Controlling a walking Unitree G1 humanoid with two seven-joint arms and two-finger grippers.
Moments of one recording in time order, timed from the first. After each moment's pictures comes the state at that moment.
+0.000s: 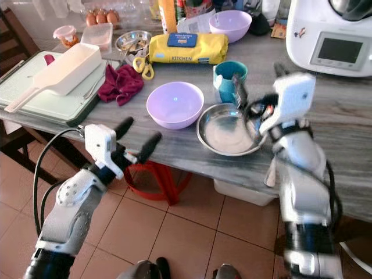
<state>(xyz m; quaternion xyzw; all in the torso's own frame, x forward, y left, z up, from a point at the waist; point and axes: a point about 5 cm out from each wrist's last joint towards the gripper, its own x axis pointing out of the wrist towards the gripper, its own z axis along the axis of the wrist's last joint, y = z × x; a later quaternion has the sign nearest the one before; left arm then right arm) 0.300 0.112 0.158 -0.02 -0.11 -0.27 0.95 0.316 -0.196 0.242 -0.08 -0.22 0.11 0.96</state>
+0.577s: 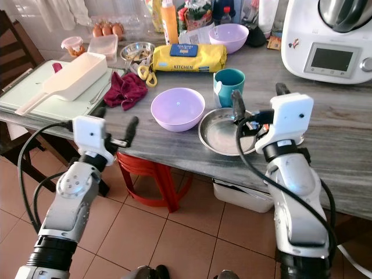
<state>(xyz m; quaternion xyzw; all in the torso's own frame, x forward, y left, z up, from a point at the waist) 0.320 0.139 0.160 0.03 -0.13 -0.11 0.99 0.287 -0.181 0.231 -0.06 -0.19 0.06 0.98</state>
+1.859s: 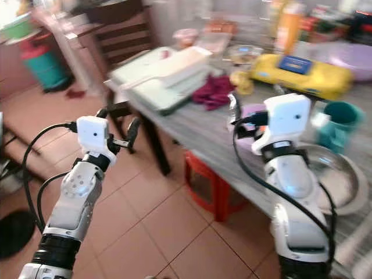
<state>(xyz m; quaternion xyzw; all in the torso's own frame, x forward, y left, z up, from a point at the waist) 0.323 0.131 0.158 0.03 -0.12 -0.11 0.99 0.282 -0.177 0.232 -0.08 -0.19 0.06 0.98</state>
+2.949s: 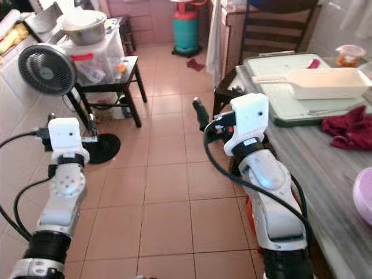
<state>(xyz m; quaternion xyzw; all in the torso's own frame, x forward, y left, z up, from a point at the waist) 0.327 0.175 0.142 0.09 -0.11 0.13 0.98 0.298 -0.144 0.219 -0.04 -0.15 0.16 0.98</state>
